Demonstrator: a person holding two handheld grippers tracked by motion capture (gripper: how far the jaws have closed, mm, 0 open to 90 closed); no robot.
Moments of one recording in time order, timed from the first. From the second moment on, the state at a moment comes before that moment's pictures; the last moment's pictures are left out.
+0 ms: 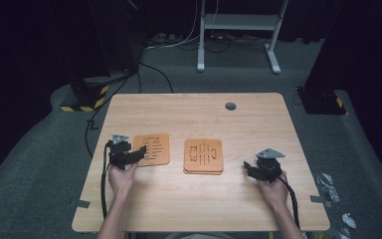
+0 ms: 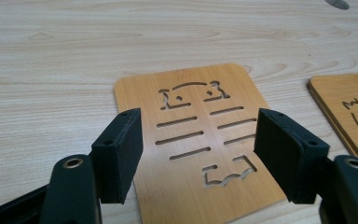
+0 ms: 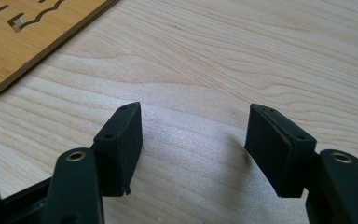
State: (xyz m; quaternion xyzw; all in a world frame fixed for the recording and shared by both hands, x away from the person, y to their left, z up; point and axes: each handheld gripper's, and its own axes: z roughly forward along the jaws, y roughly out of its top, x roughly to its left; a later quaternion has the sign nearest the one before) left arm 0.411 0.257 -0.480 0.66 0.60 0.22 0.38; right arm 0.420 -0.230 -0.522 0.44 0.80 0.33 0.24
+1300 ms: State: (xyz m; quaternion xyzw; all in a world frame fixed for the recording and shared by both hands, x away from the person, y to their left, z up) left arm 0.372 0.247 -0.456 0.68 0.56 0.21 0.42; right arm 0.420 -0.231 -0.522 0.45 0.80 0.33 0.23
